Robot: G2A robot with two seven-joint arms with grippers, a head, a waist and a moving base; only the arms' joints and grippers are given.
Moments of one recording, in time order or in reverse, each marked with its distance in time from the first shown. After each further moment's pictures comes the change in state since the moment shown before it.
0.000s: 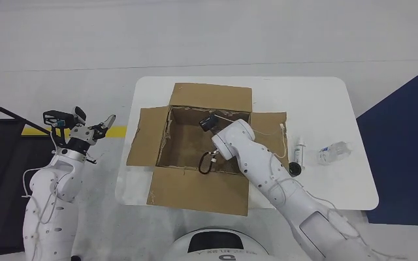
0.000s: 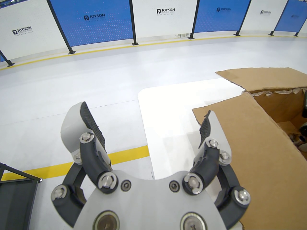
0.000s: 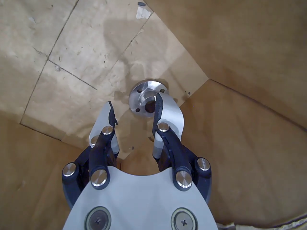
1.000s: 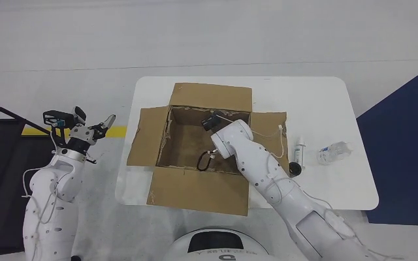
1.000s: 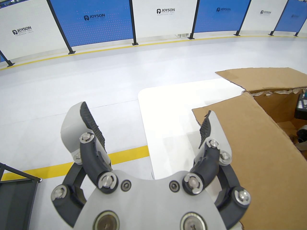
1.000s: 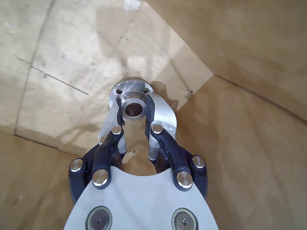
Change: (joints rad) left arm 0.000 0.000 0.000 0.000 0.000 0.000 0.000; right arm -0.017 -0.028 0.023 0.020 -0.020 0.023 -0.003
